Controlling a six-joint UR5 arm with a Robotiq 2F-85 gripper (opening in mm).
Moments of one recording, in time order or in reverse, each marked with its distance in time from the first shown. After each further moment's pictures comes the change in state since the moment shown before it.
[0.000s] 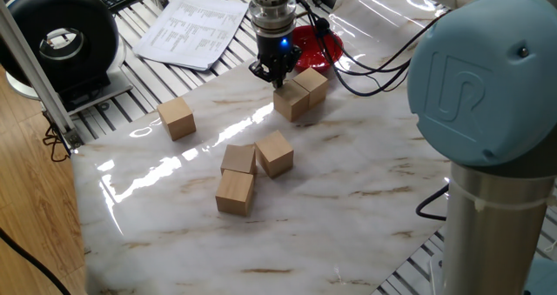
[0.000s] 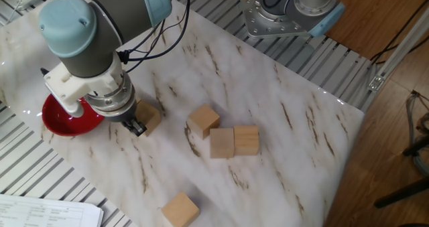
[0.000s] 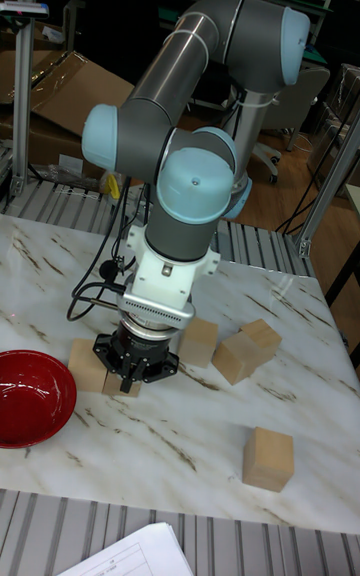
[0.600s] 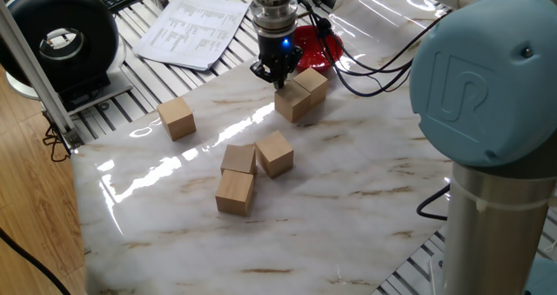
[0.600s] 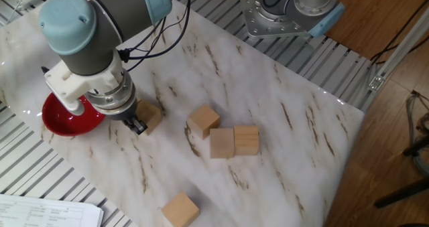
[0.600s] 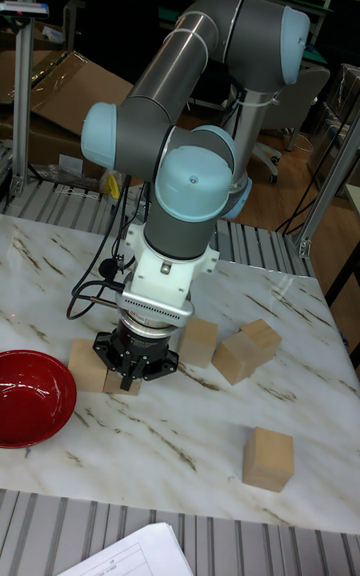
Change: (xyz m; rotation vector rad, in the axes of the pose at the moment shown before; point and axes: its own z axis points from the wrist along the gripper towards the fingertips) arm 0.003 -0.001 0.000 -0.005 0.004 -0.001
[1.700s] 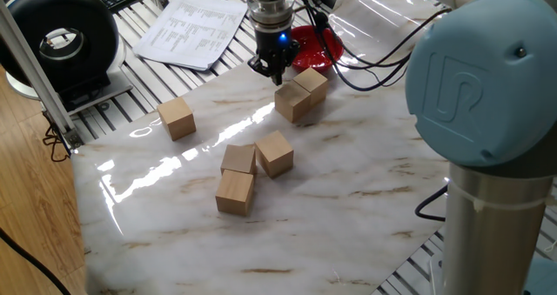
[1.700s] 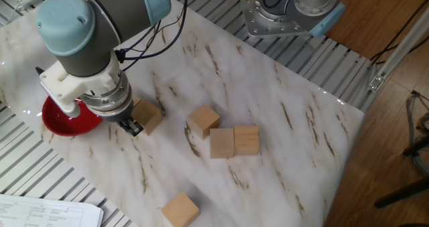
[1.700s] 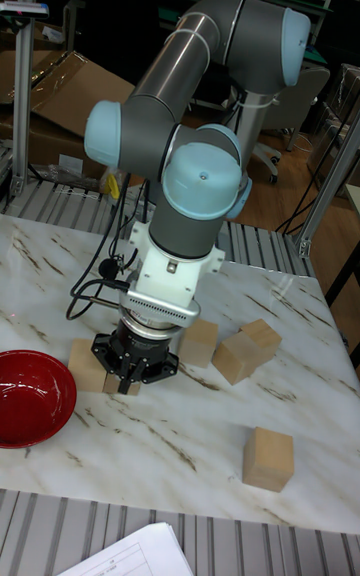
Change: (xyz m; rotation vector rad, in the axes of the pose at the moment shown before) arm -0.013 -0.001 -0.010 0.026 -0.021 -0.009
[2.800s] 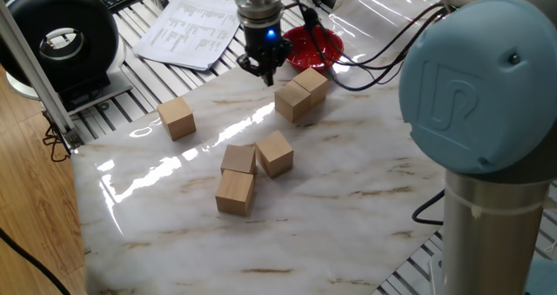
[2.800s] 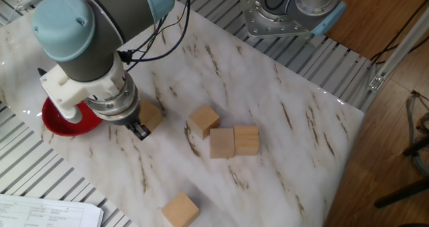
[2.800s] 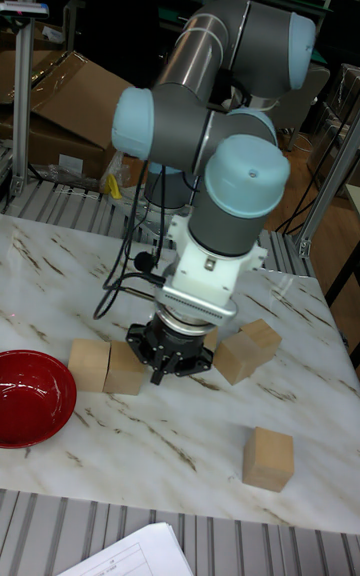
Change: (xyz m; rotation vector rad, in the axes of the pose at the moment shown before) arm 0.014 0.049 -0.028 -0.013 0.070 0.090
